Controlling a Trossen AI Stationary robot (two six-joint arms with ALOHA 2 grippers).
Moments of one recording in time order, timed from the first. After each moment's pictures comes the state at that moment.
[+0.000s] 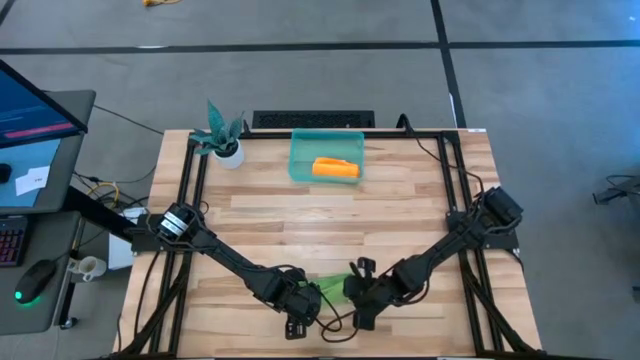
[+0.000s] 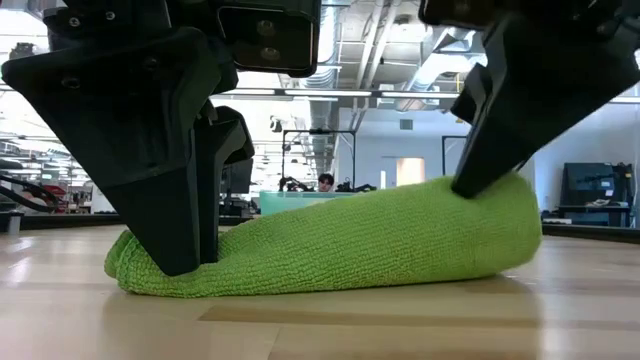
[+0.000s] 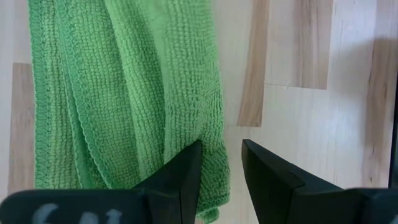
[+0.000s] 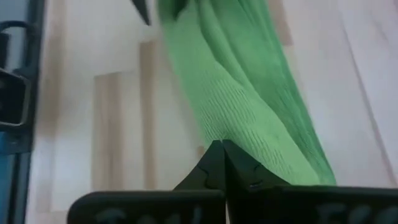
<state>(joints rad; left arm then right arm) -0.54 2.06 1.40 -0.54 -0.04 -0.63 0.61 1.86 1.14 -0.31 0.26 0.61</state>
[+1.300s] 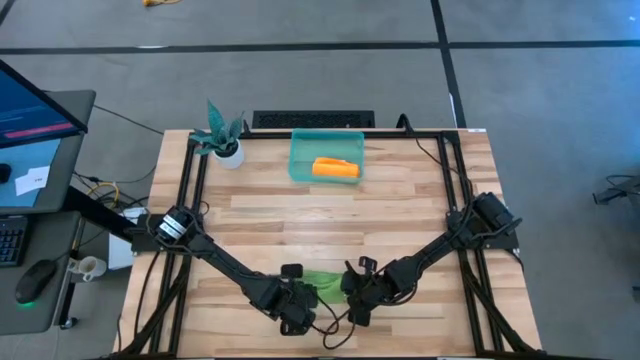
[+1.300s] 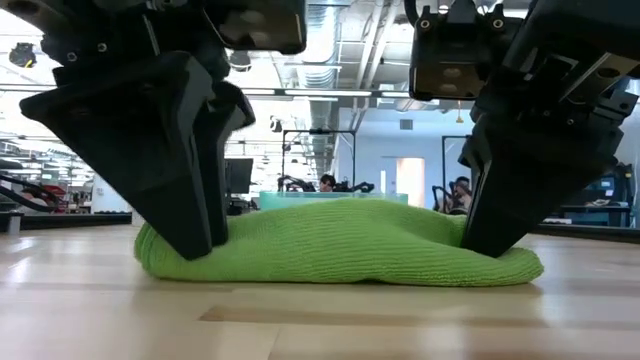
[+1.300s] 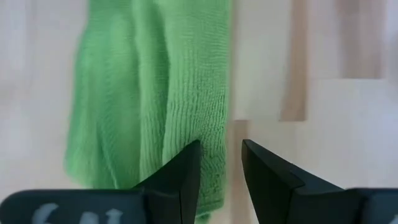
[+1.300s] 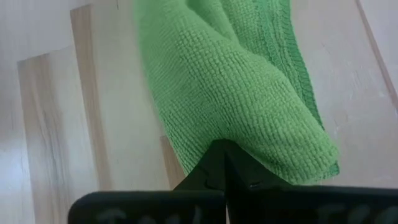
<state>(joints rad) -0.57 2.07 1.44 -0.63 -0.23 -0.56 0.58 1.97 1.14 -0.36 0.22 0.73</state>
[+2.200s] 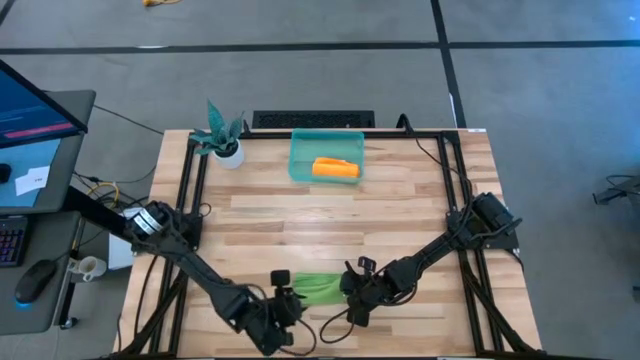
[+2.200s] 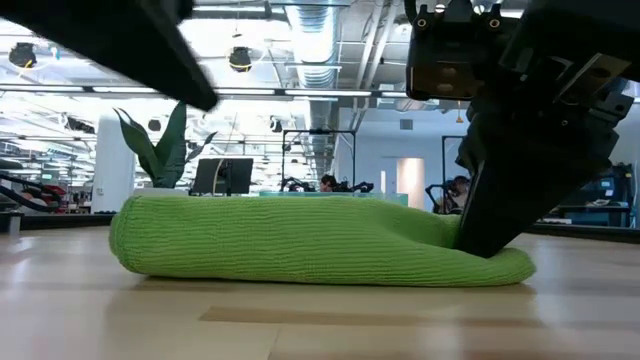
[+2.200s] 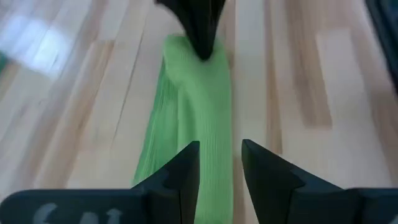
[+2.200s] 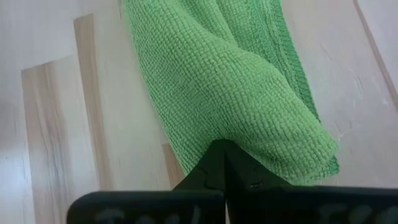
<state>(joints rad) -0.76 1.91 1.28 -0.44 -0.71 -0.58 0.58 1.97 1.13 -0.32 0.23 0.73</state>
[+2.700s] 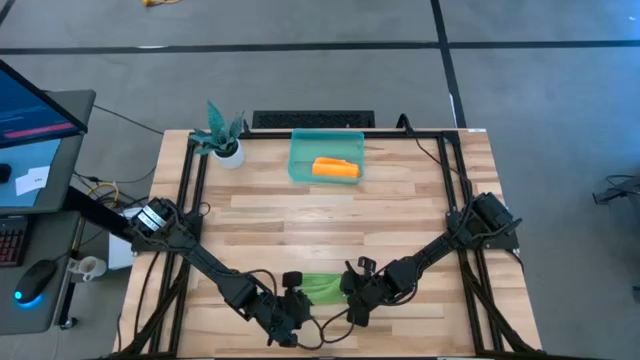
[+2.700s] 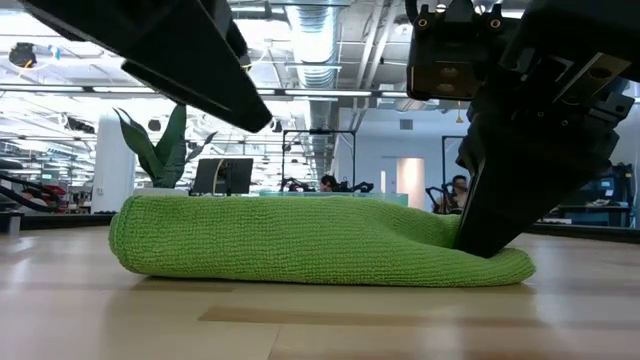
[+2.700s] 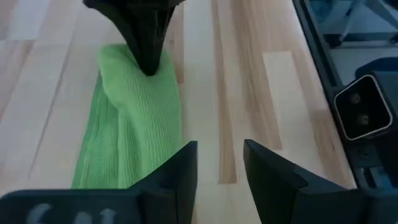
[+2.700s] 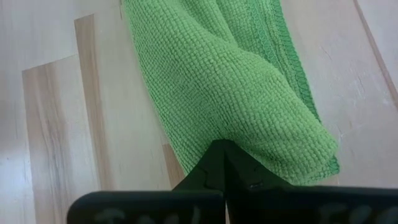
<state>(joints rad) -0.67 1.91 1.21 -0.15 -0.45 -0.47 0.58 1.97 1.13 -0.31 0.23 0.73</state>
